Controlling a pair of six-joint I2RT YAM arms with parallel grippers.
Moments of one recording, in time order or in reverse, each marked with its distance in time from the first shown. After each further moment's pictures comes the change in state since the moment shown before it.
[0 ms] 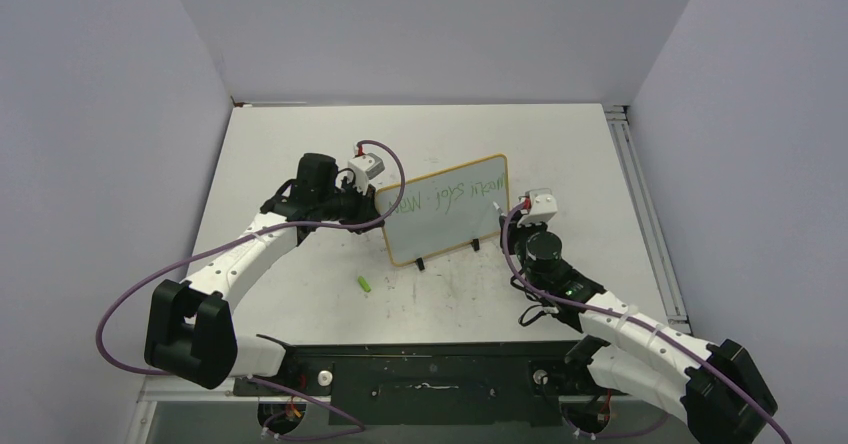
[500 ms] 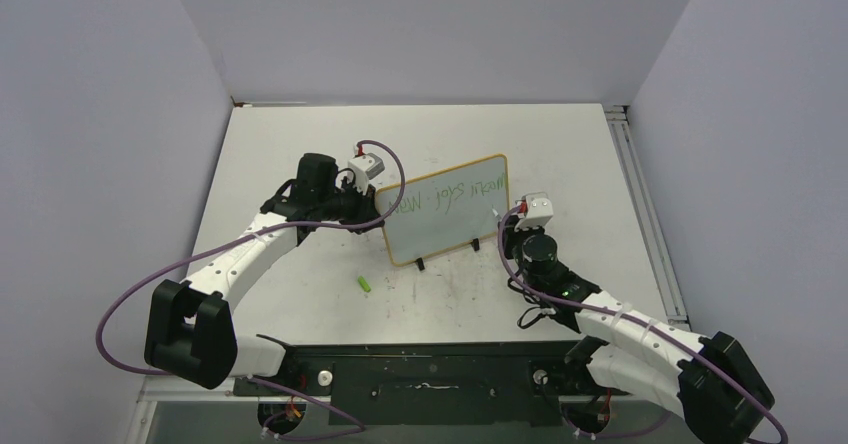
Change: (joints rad) left arm 0.000 0.000 0.000 0.000 0.000 0.000; right arm 0.000 0.039 -0.026 0.025 -0.003 0.011
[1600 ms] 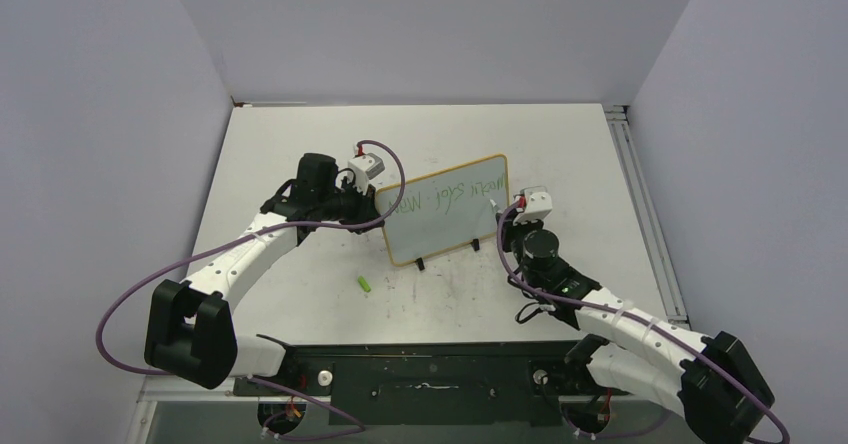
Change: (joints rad) left arm 0.000 0.000 0.000 0.000 0.000 0.000; right arm 0.013 -0.002 0.037 0.020 0.001 -0.041
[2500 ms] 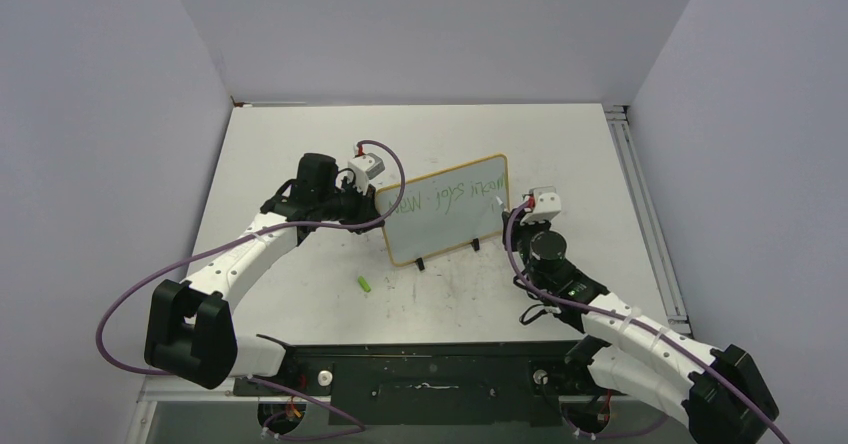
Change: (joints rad) left arm 0.000 0.000 0.000 0.000 0.000 0.000; right arm -0.016 -0.062 -0.006 -0.032 0.015 0.006
